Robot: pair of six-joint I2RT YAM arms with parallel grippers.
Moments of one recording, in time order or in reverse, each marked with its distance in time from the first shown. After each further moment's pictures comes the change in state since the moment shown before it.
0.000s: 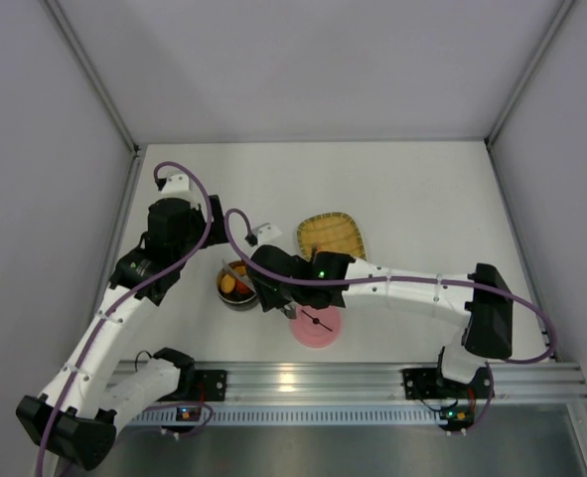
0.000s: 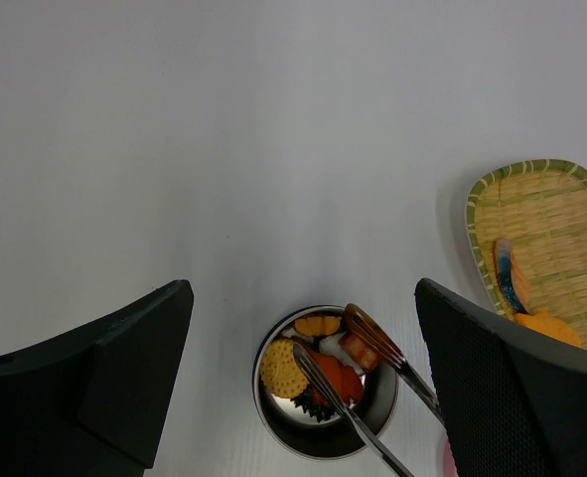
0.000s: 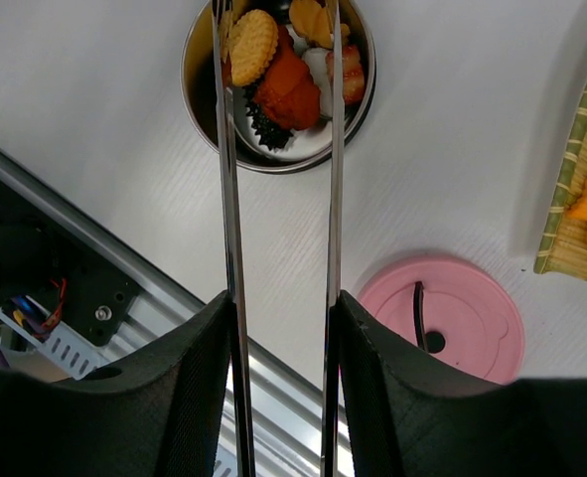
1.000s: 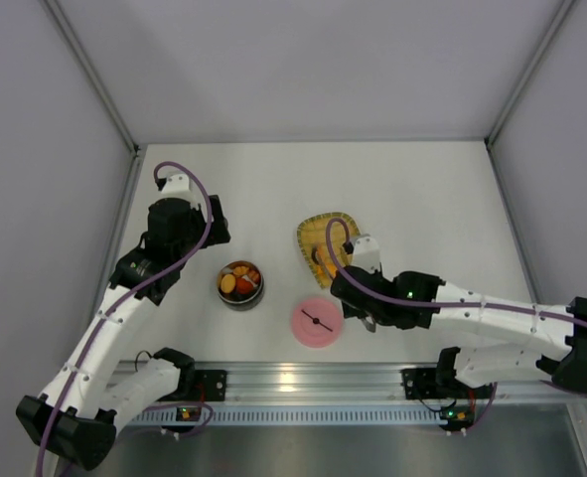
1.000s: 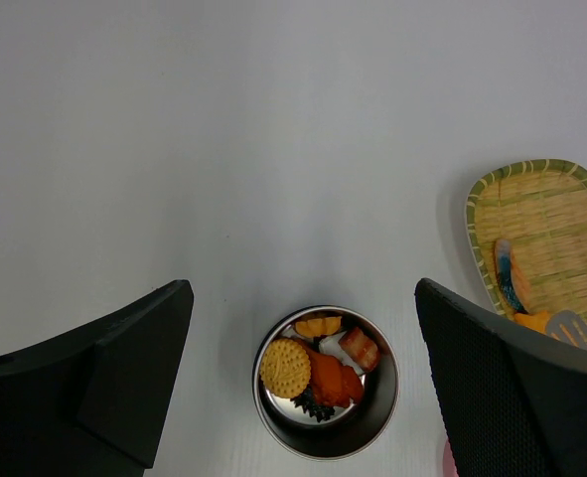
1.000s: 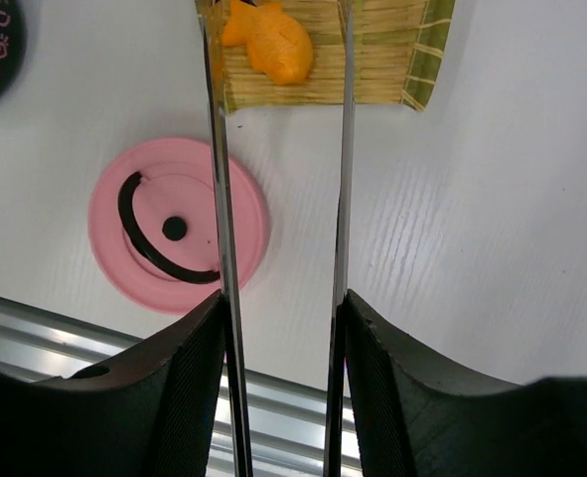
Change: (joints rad) left arm 0.000 0.000 0.000 0.000 0.000 0.000; right arm -0.071 -0.520 -0.488 -0.197 0.233 0.182
